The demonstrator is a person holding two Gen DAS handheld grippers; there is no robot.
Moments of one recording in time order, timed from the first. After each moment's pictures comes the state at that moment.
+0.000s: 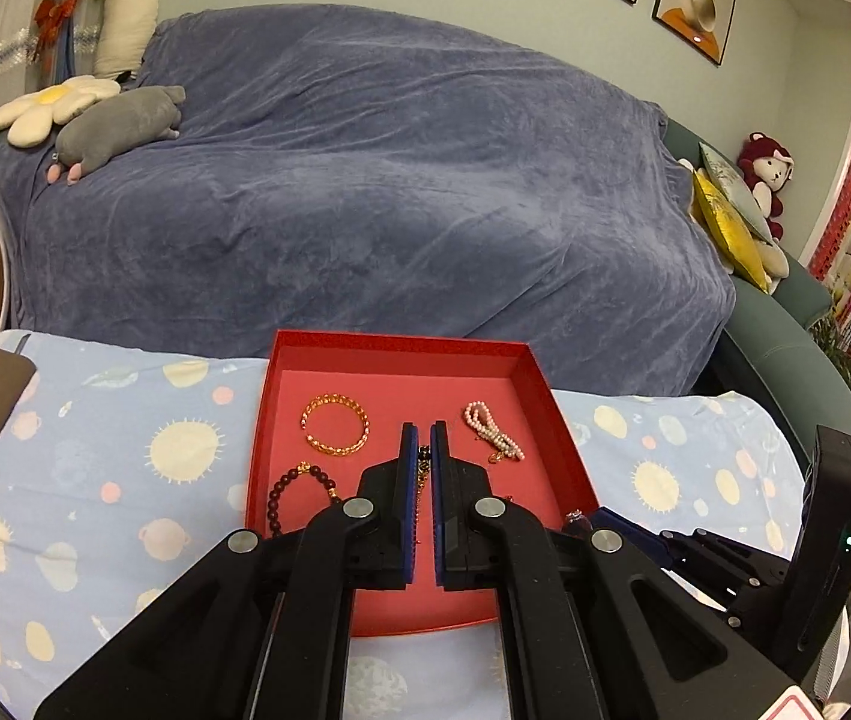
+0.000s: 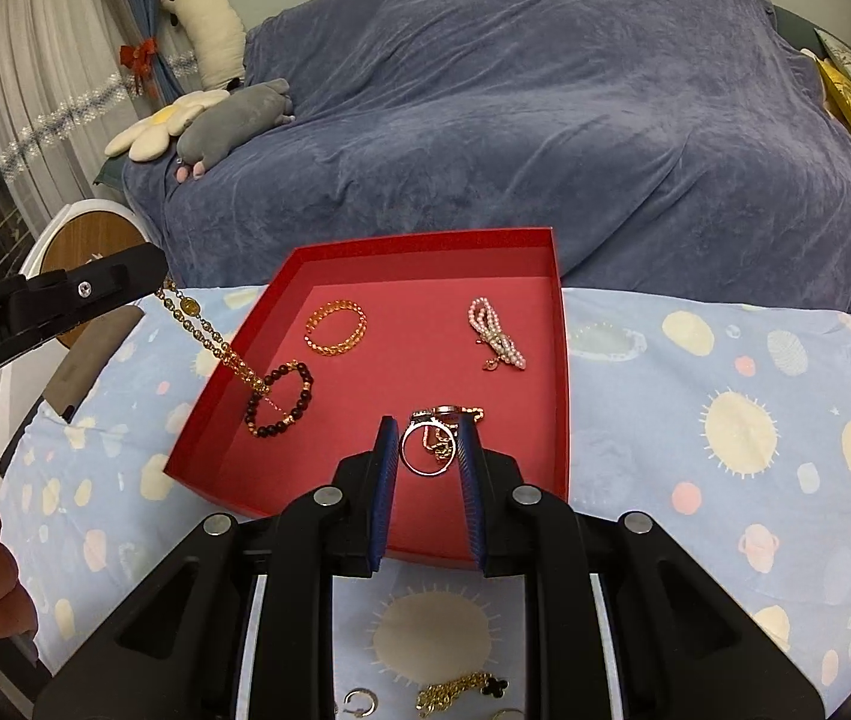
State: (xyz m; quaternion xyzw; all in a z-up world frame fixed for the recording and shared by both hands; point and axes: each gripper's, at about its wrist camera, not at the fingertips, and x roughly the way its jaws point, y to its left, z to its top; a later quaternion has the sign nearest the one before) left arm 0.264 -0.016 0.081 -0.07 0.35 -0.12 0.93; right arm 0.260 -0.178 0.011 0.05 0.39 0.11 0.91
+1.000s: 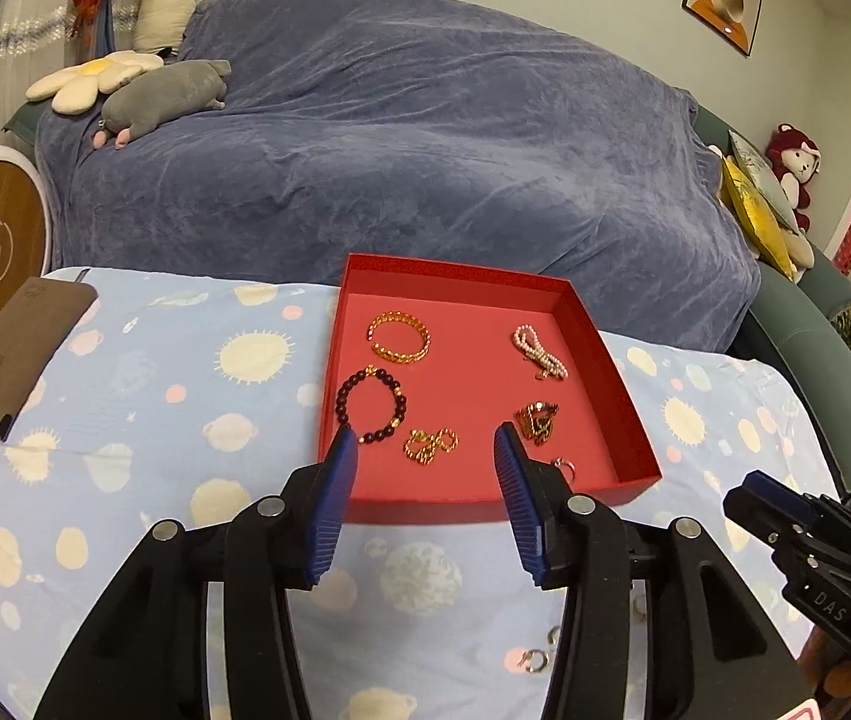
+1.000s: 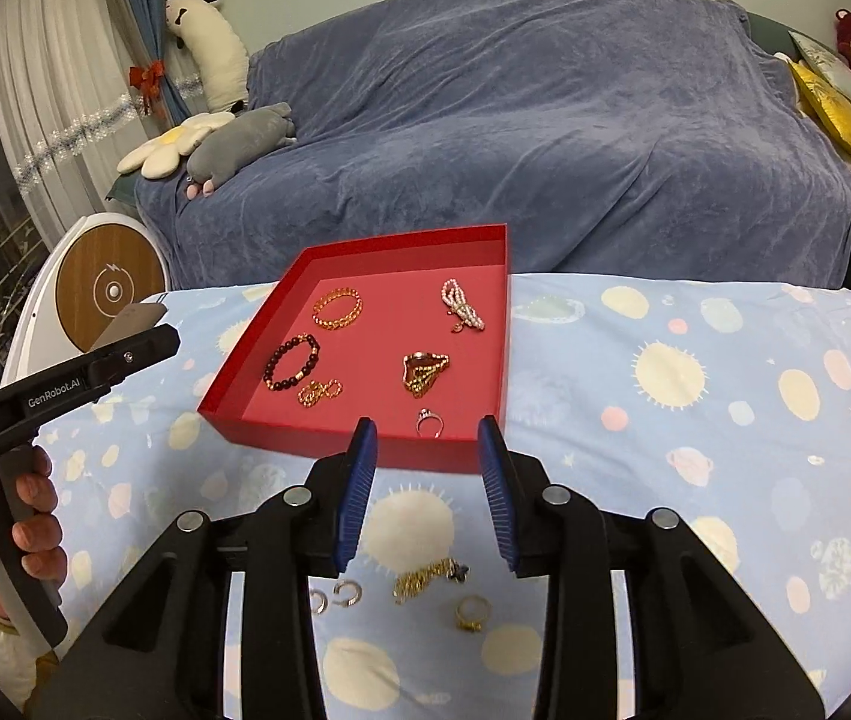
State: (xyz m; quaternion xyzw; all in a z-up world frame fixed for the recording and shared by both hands) left arm 0.192 0.017 0.064 -0.07 0.38 -0.08 0.92; right arm 0.156 -0.214 0.041 0.06 0.36 0.11 0.92
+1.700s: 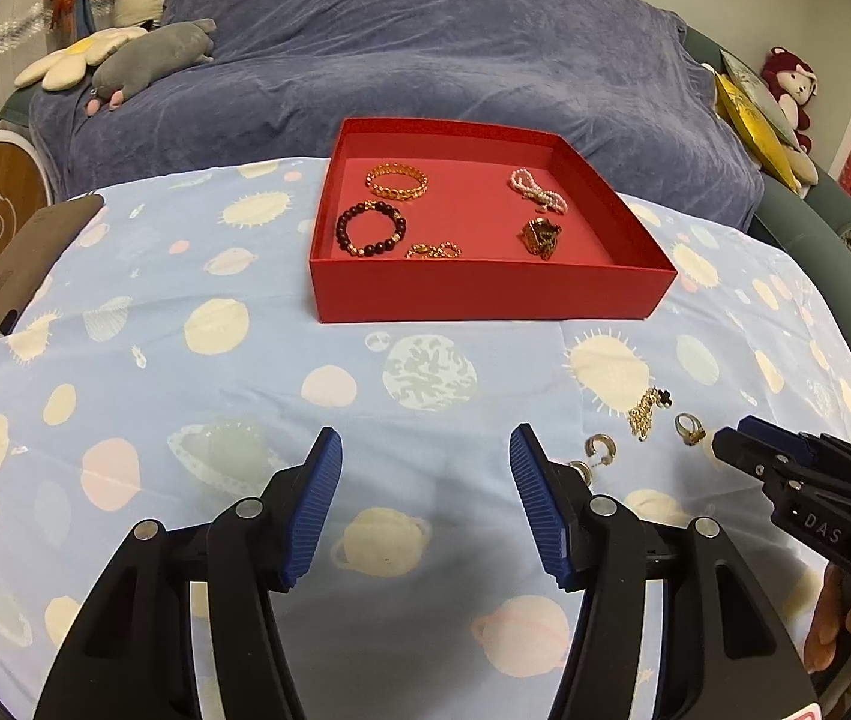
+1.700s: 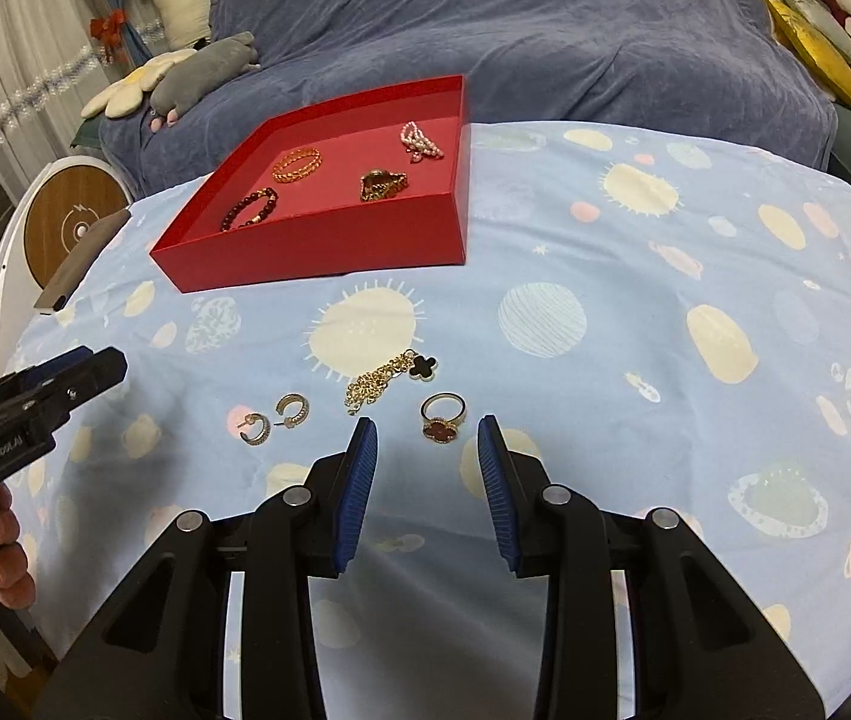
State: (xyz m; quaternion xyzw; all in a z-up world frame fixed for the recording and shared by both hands) left arm 0.123 0.002 -0.009 -0.02 0.43 -0.09 0.90; right arm 0.120 -0.214 -0.040 0.05 0.44 0.07 0.89
